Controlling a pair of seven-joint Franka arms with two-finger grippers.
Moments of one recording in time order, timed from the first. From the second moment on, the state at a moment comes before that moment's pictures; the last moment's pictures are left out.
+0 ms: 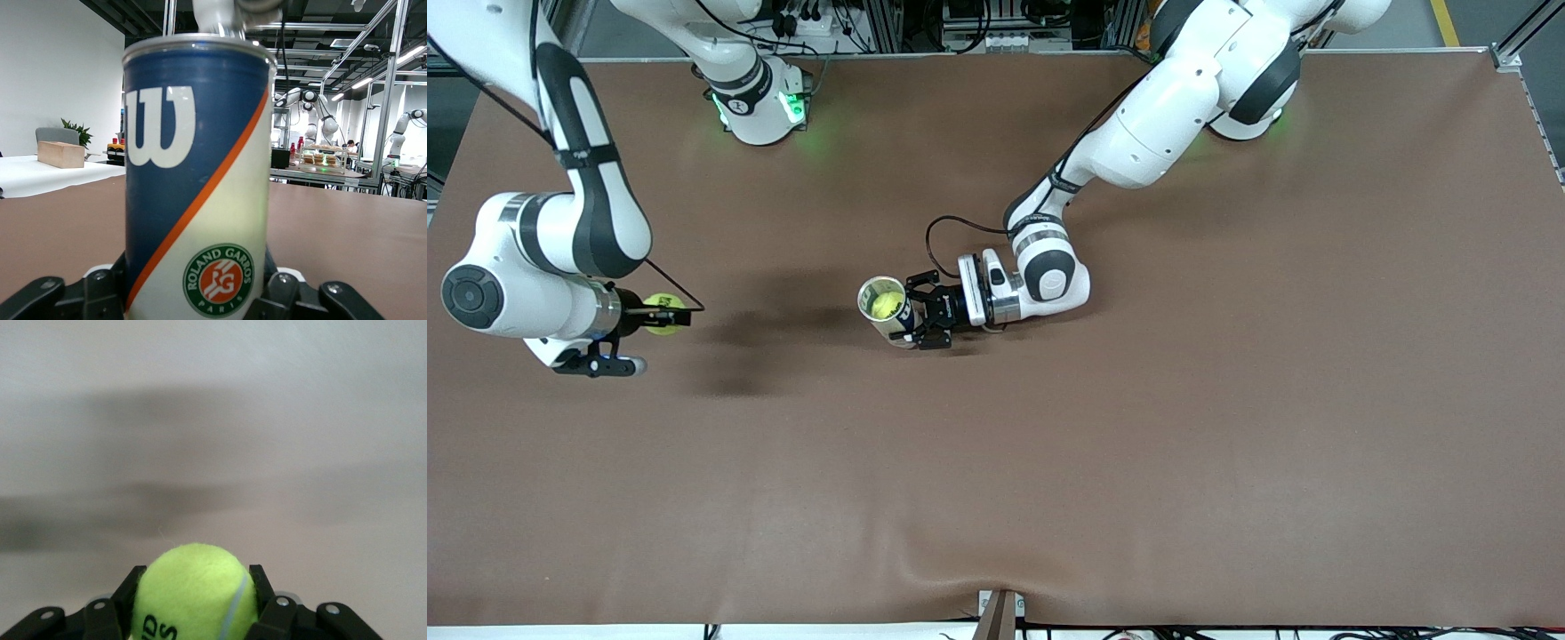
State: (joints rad) left arm -0.68 1.07 -0.20 -1.40 -2.39 2.15 2.75; right arm -0.01 0.29 -0.01 -1.92 0.01 1.96 0.03
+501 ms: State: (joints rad) left arm -0.68 1.07 -0.20 -1.40 -2.39 2.15 2.75; right arm 0.31 0.29 0.00 -1.72 0.08 1.82 0.59
